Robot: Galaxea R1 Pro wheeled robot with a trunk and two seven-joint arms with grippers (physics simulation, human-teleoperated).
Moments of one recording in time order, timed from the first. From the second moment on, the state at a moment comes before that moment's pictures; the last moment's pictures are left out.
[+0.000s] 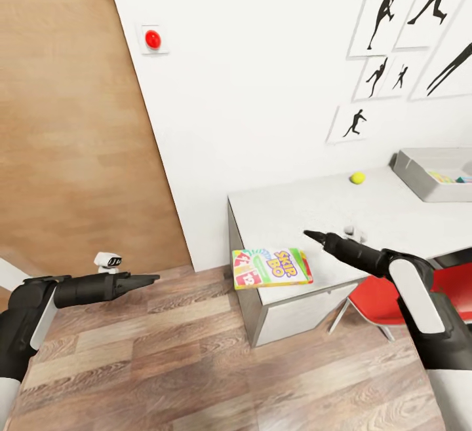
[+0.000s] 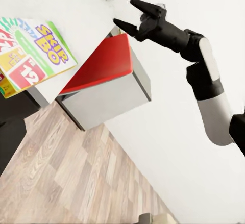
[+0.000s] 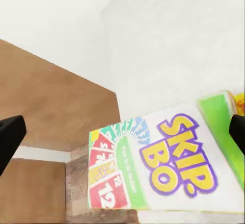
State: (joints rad) left arm -0.57 0.35 0.14 -1.23 0.19 0.91 -1.57; right arm -0.61 -0.27 -0.01 -1.45 -1.00 0.85 -0.01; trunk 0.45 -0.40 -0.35
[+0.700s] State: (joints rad) left arm -0.57 0.35 0.14 -1.22 0.19 0.91 -1.57; right arm -0.15 -0.29 -0.28 -1.49 -0.94 0.59 0.98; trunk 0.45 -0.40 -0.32
